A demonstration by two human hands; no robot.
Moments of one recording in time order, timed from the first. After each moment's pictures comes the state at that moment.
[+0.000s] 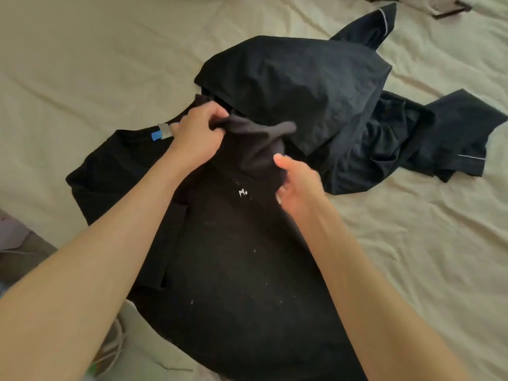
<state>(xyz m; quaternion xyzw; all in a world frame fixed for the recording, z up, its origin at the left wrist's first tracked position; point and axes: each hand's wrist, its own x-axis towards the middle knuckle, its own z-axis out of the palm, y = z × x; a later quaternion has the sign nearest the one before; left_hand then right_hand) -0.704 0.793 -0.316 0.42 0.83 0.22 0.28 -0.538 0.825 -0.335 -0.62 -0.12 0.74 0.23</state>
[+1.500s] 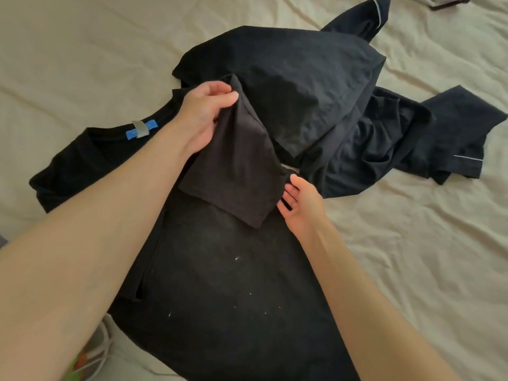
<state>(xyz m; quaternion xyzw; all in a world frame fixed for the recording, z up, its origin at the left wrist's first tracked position) -0.694 0.849 -0.354 0.13 0.69 0.51 0.49 -0.493 0.829 -0.384 -0.65 -0.06 0.73 0.20</state>
